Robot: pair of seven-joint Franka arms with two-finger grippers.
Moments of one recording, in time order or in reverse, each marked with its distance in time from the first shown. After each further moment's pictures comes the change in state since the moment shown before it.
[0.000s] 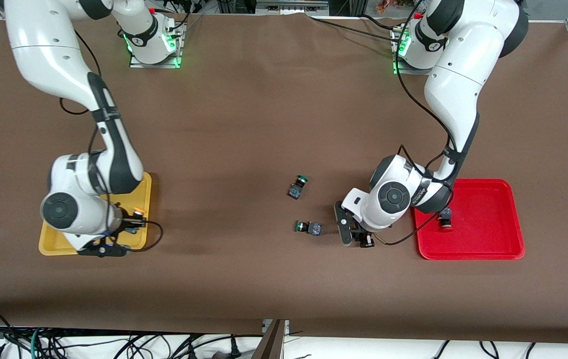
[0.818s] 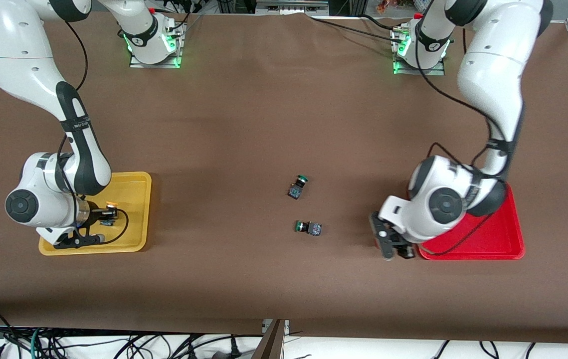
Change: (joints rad) left arm 0.143 -0.116 0.008 0.056 0.000 -0.195 0.091; right arm -0.120 -0.002 0.003 -0.150 0.026 0.138 -0.234
